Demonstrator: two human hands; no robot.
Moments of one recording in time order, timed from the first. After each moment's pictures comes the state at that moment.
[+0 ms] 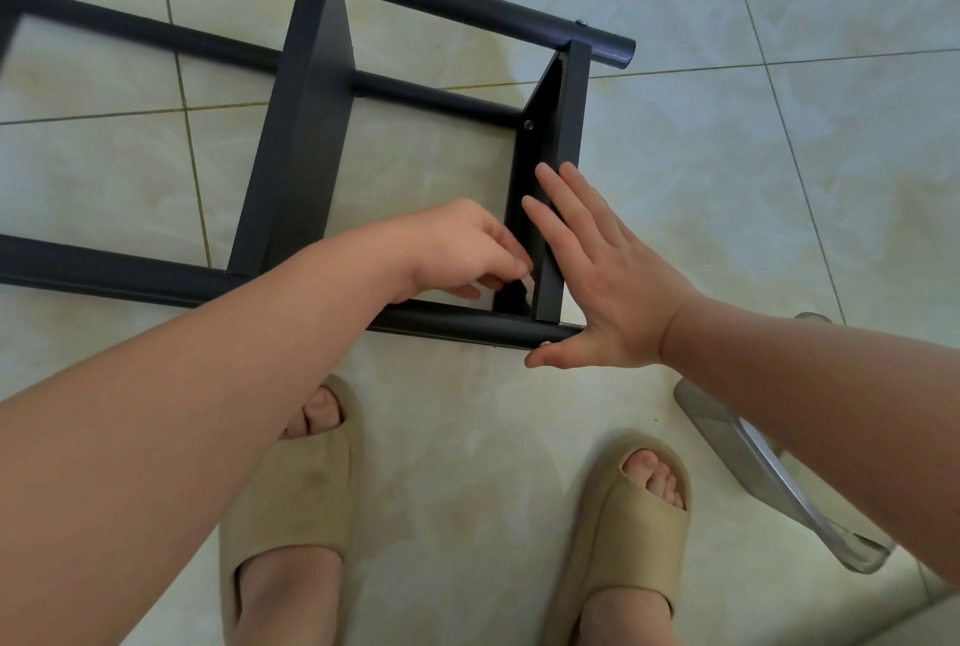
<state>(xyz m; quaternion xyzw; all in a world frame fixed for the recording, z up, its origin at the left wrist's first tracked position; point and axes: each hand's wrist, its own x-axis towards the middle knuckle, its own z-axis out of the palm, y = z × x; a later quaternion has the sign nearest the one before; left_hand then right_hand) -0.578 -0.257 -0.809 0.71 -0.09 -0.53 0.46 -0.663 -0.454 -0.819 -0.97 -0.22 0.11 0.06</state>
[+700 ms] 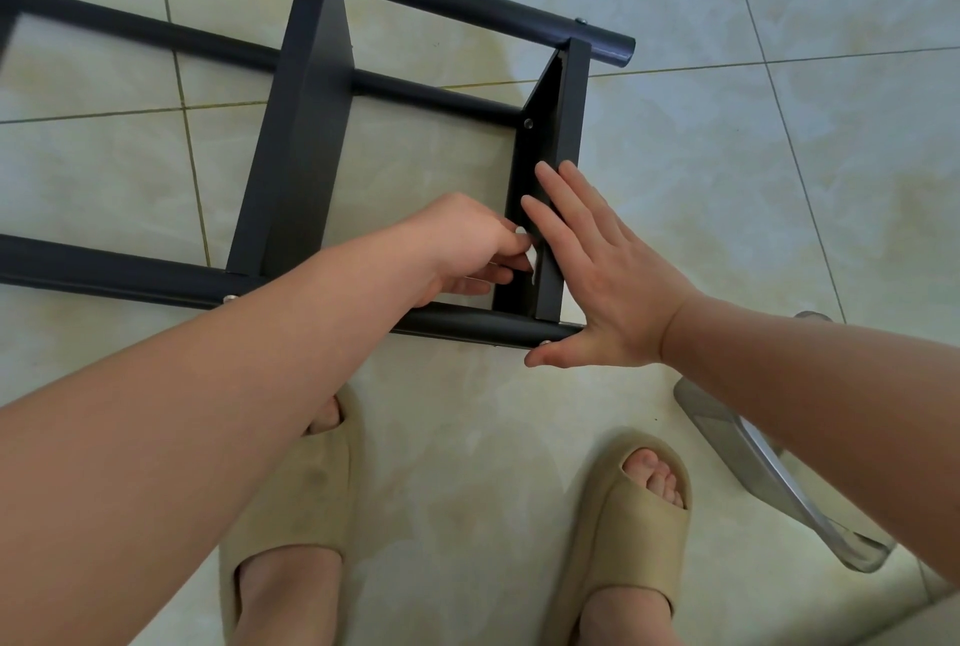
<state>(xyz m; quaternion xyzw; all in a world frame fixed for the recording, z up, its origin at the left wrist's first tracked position) -0.582 -0.270 -0.811 0.68 0.07 -0.52 0.52 -0.663 -0.453 -0.819 -0.97 -0.22 0.11 0.06</state>
